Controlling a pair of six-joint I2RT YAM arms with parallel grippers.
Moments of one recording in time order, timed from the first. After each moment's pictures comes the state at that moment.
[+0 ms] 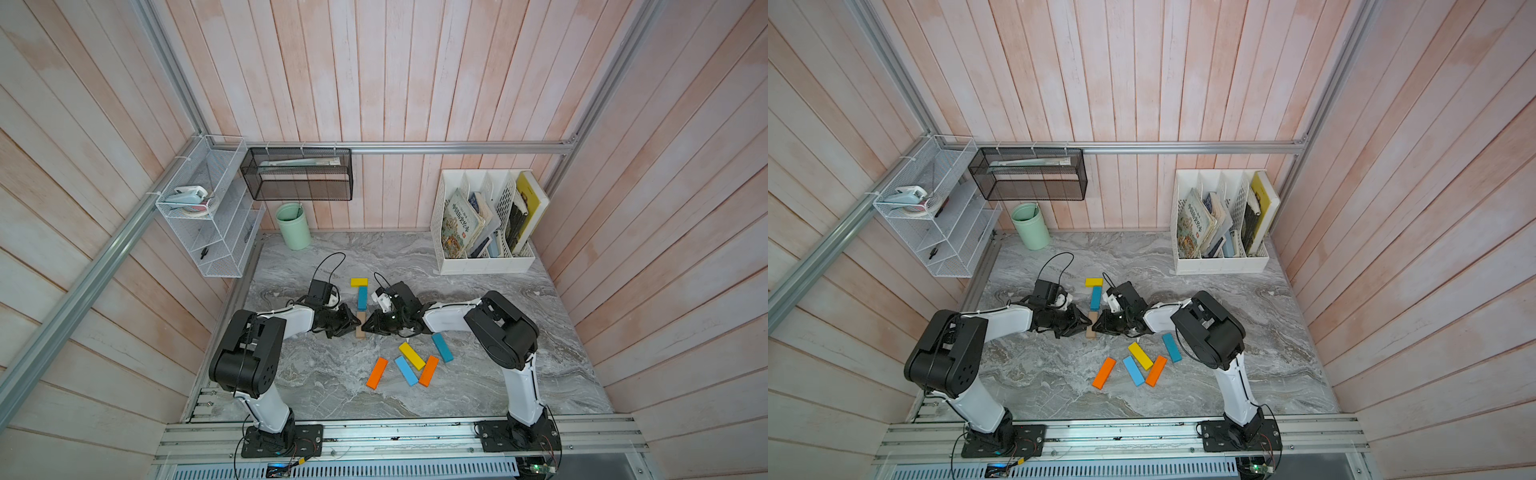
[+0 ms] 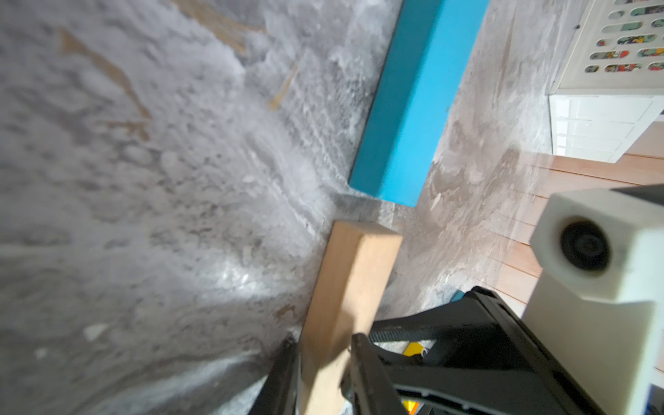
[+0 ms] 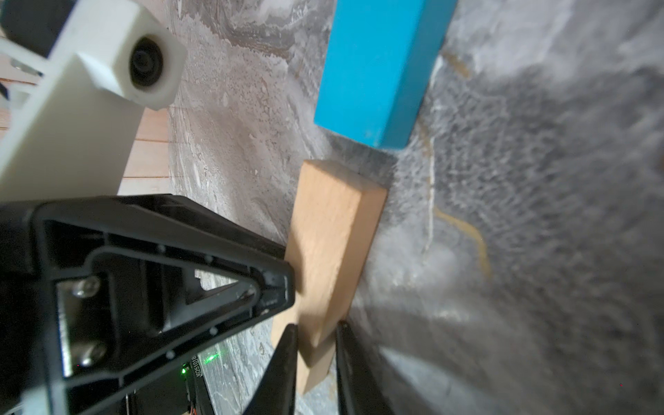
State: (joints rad) left arm -0.25 1.71 0.80 -0.18 0.60 -0.73; right arm 0.80 2.08 1.14 0.16 -0.57 0.81
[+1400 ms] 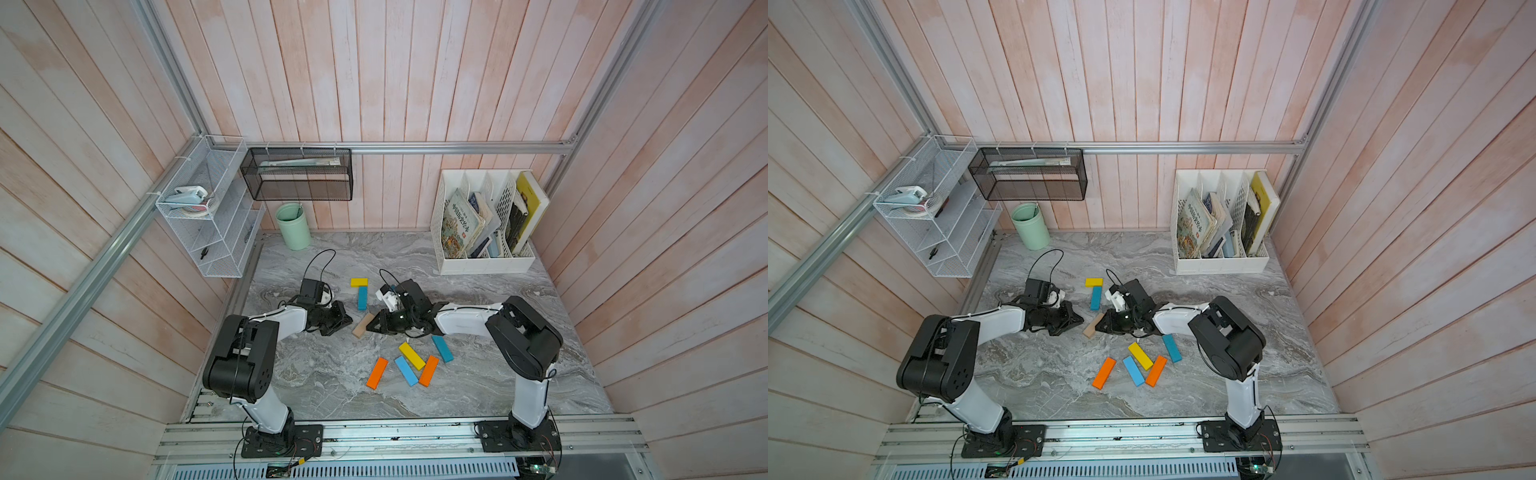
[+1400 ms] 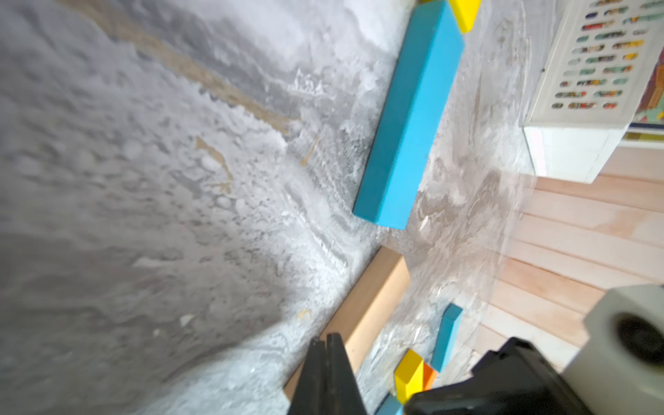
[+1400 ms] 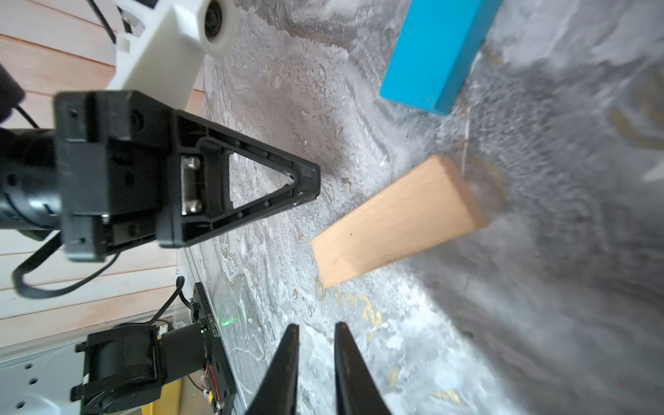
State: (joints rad) left arm -0.18 1.65 0.78 -0.17 0.58 -0.69; right arm 0.78 1.90 1.04 0.13 -0.59 0.74
